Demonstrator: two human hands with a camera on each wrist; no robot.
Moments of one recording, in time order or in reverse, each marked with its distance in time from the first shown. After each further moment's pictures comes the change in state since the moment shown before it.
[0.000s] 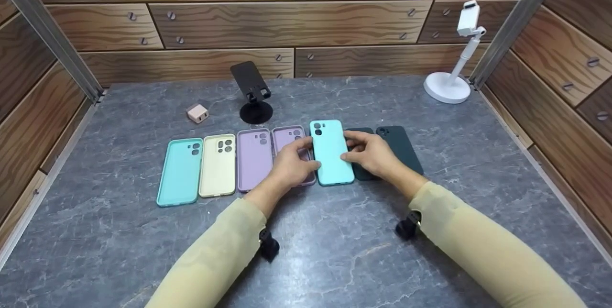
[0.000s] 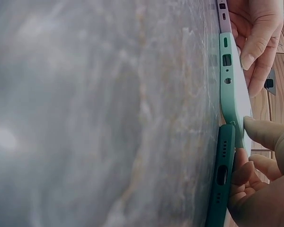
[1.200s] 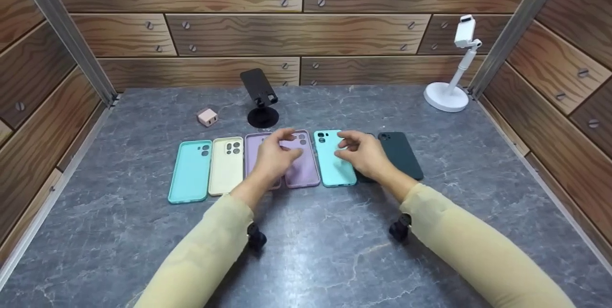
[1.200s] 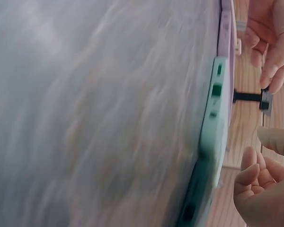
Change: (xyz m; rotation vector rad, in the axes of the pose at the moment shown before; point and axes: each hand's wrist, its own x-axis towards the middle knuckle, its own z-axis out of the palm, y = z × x) left_hand -0.008 0.004 -0.043 -0.133 0.201 0.071; right_hand -0.005 -0.029 0.016 -0.016 0.100 -0.074
